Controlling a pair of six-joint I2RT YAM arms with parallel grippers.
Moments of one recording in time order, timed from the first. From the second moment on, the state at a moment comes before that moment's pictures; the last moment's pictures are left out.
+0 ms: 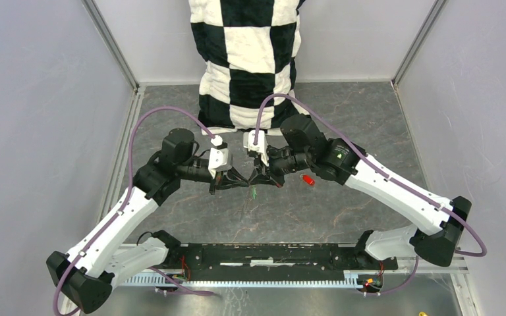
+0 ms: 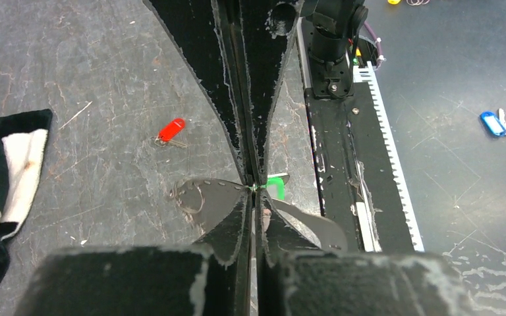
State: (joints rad) left arm -0.56 0.94 0.93 -0.45 0.99 0.43; right arm 0.94 1.32 1.38 -0.63 -0.57 -0.29
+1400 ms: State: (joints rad) left arm -0.56 0.85 0.82 0.12 1.01 -0.10; right arm 0.88 0.91 0.83 0.15 -0.56 0.16
